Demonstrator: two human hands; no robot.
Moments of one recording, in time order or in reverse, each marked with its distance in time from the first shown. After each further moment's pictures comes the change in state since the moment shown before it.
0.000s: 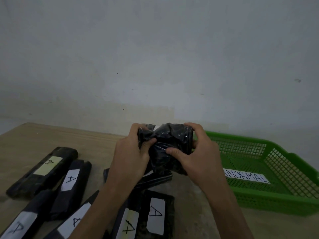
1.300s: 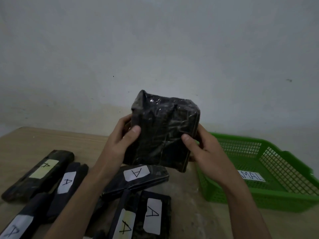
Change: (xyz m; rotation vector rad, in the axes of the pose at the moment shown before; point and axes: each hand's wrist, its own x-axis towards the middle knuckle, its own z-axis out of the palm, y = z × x) left_hand 0.011 -0.013 -0.019 -0.676 -0.251 -0.161; right_hand 0.005 0.007 -0.031 0.252 -0.211 -0.080
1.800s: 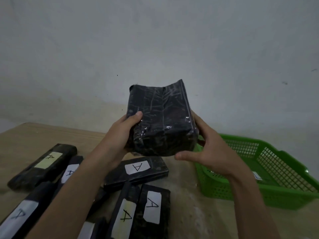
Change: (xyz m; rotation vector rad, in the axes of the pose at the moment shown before) left_hand -0.002 0.028 0.011 -0.182 0.070 -0.301; right_hand -0.006 -0.003 -0.014 -0.156 -0.134 -0.075
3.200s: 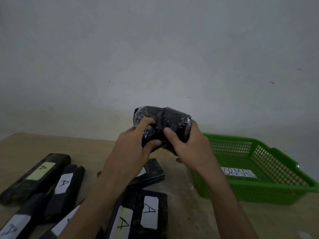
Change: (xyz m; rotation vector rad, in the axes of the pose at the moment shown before) left_hand -0.010 -0.016 0.021 1.000 0.096 0.652; right_hand 0.008 -0.010 0.032 -0.007 0.353 0.213
